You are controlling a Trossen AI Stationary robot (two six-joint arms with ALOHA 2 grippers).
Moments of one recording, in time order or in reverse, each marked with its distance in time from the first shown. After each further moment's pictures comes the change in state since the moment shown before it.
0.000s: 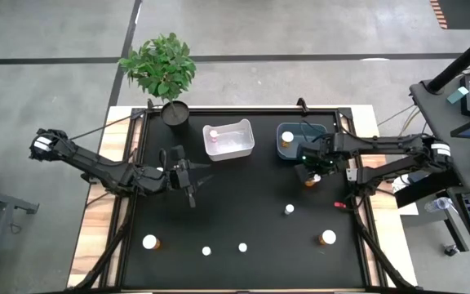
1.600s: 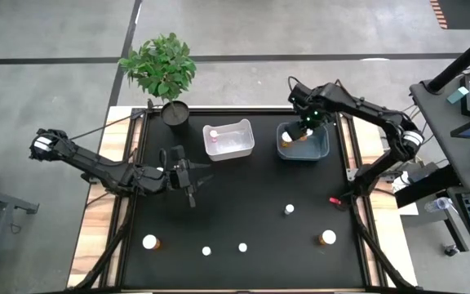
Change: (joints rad) left arm 0.001 0.000 0.000 0.000 0.000 0.000; right arm -0.480 0.320 0.509 -0.166 0.109 -0.692
